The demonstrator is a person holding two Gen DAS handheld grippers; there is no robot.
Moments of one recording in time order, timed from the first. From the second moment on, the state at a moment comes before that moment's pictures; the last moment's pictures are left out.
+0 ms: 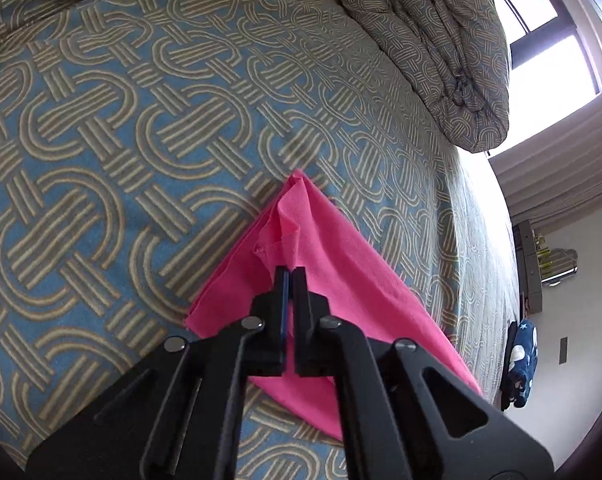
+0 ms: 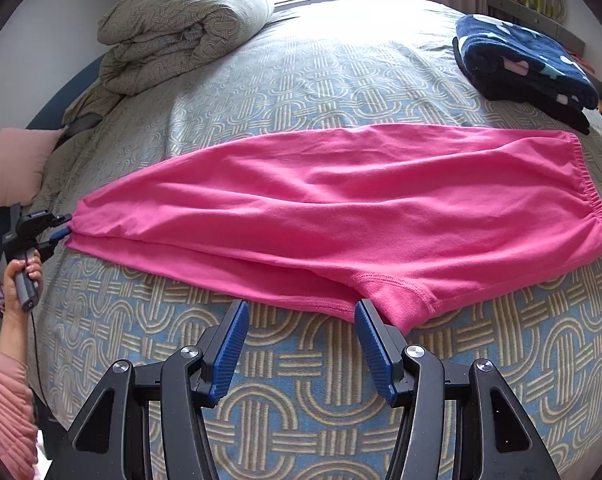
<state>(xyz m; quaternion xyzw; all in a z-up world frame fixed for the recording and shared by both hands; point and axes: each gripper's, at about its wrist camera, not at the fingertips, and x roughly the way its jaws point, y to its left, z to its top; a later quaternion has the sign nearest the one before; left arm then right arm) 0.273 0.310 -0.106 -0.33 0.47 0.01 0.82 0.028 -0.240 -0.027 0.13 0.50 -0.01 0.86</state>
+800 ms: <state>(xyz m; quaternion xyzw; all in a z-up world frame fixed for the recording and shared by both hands) 0.275 0.306 -0.070 -0.26 0.46 0.02 0.85 0.027 -0.236 -0.053 -0.07 0.49 -0.08 0.87</state>
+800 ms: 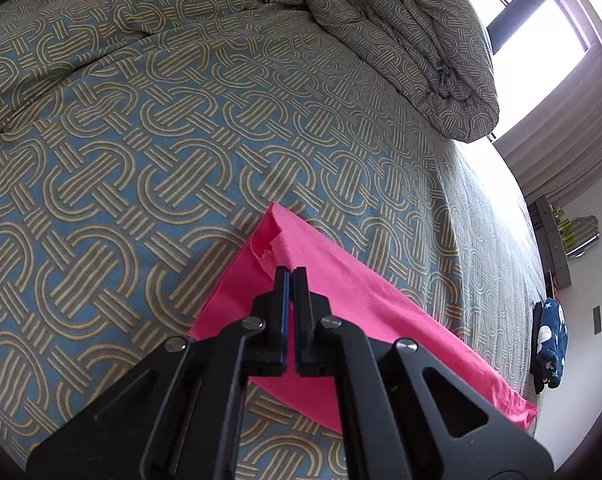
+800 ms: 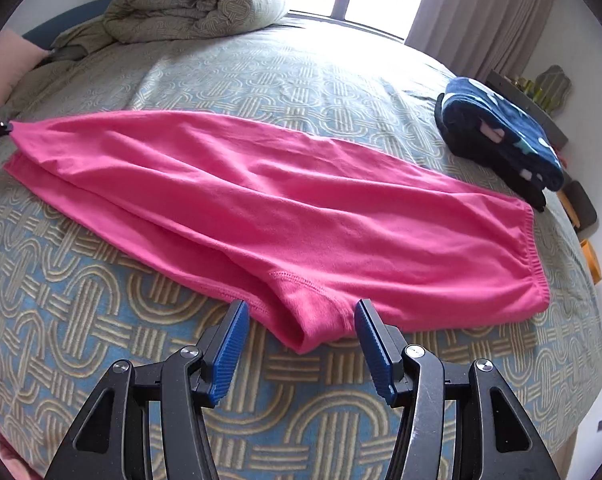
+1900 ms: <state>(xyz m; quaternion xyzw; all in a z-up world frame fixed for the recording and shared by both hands) 0.253 0.339 -0.051 -0.26 0.43 0.04 0.86 0.011 -0.246 -0.019 -0.07 0.43 -0.08 0.90</state>
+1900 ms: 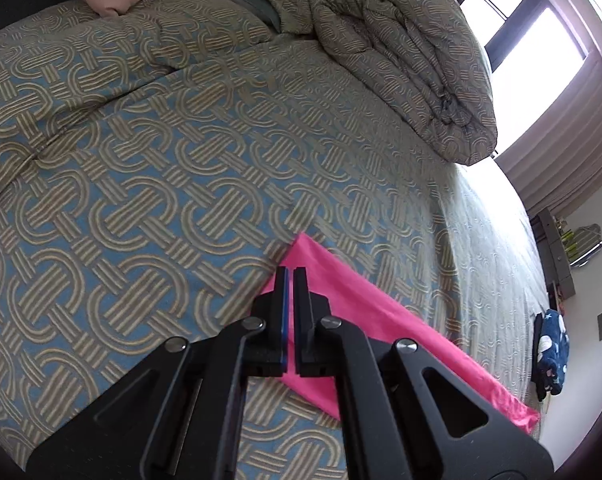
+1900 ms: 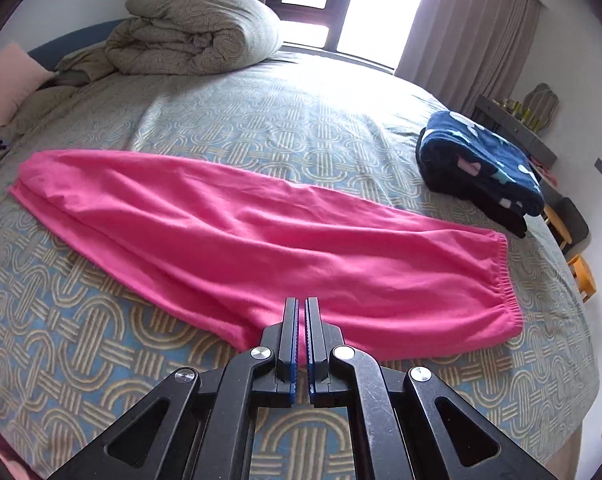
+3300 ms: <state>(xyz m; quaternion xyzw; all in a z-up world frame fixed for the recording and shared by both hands) 0.289 0.288 -0.092 -0.29 0.48 -0.03 0.83 0.016 -0.296 -0.086 0.49 0.43 0.06 0.75</state>
